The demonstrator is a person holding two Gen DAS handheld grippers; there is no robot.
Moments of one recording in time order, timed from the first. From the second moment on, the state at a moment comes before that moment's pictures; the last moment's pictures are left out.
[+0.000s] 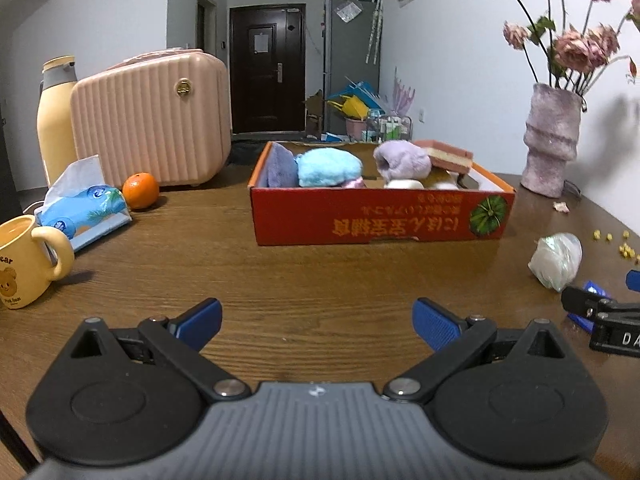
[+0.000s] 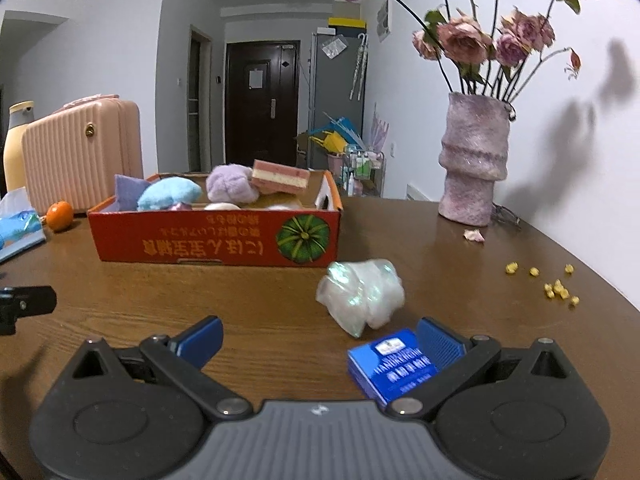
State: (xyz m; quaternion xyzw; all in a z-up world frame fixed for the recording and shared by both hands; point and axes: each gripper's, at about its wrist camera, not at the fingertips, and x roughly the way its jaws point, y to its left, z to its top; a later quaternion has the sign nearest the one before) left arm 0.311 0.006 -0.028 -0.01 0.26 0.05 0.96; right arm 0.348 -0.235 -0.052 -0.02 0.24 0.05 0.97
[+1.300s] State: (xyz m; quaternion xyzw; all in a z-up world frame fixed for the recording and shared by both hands) left arm 0.340 -0.036 -0.048 0.00 0.32 0.00 0.95; right arm 0.378 -0.304 -0.074 0.00 0.31 0.05 0.95
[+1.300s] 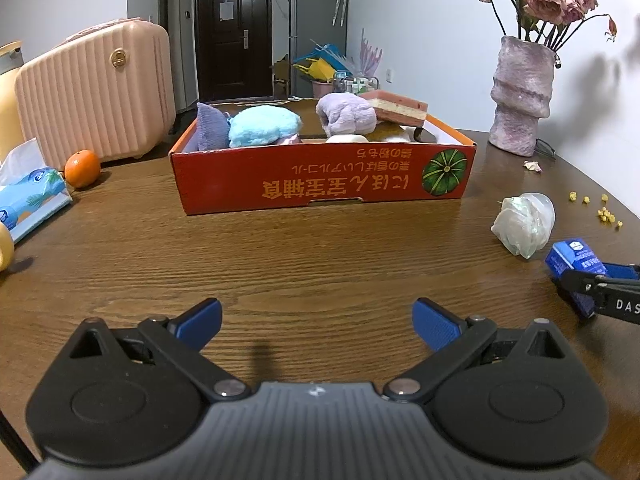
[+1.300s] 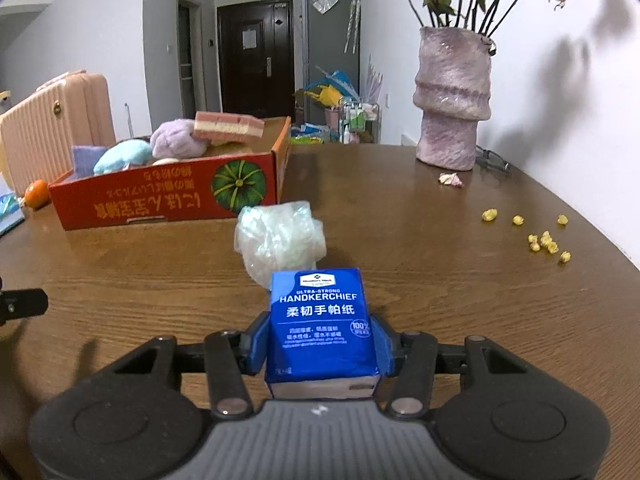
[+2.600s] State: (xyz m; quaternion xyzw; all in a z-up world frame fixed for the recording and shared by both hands) left arm 0.407 -0.178 -0.056 0.03 0.33 -0.07 0.94; right arm 0.391 -0.427 -0.062 0.05 0.24 -0.02 0.97
